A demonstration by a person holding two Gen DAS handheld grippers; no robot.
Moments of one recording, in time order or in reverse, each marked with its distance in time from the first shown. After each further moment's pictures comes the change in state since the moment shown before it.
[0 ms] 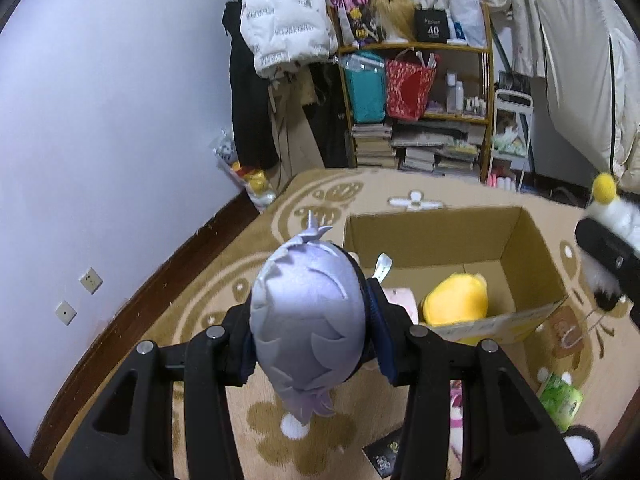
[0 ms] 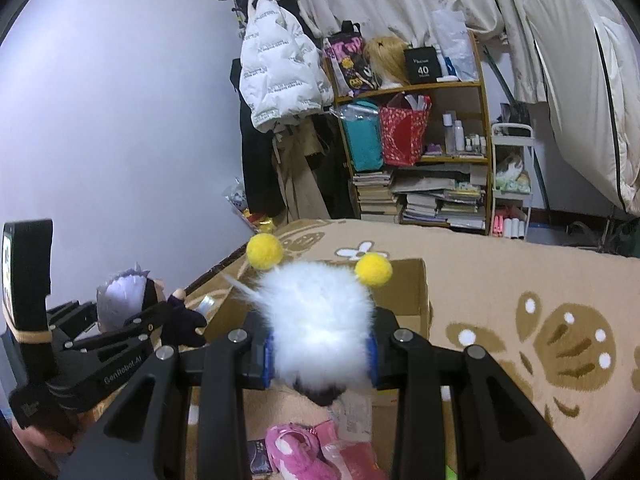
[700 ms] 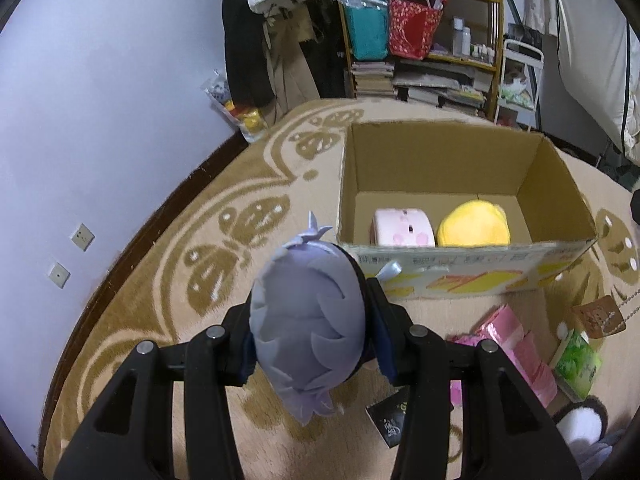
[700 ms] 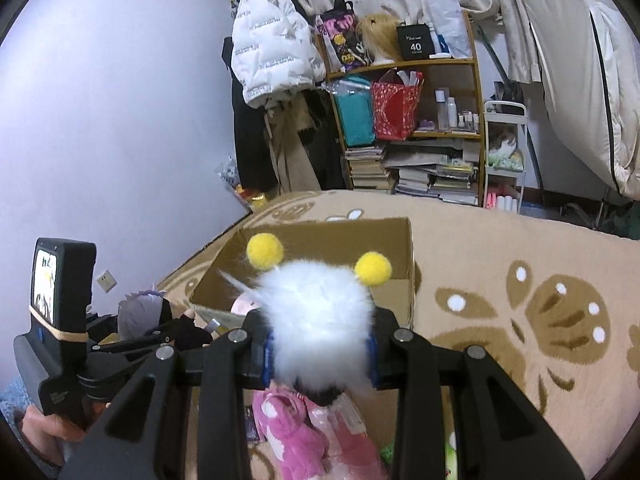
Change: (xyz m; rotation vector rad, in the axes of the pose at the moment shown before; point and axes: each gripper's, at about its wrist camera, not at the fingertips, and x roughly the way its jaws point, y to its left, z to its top) left arm 0.042 -0.002 -0.043 0.000 0.219 -0.005; right arm -0.003 -0.013 -0.019 0.025 0.085 -0.023
